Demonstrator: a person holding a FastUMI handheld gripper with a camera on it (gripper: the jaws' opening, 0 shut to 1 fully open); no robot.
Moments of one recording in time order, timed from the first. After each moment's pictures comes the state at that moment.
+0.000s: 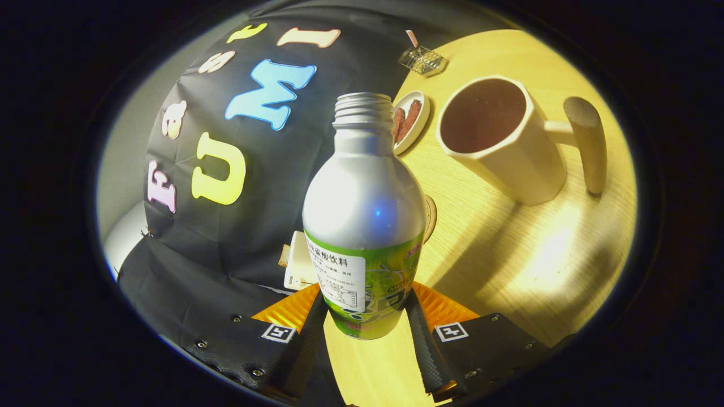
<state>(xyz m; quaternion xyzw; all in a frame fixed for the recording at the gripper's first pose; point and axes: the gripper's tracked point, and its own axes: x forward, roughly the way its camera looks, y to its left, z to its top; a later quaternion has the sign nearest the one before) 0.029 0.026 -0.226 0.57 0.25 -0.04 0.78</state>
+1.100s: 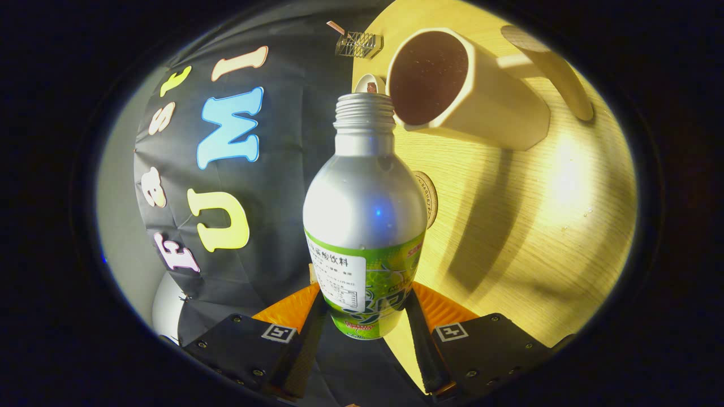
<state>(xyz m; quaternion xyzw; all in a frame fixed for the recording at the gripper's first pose) 0.039 0.033 -0.216 0.71 0.24 -0.05 0.66</state>
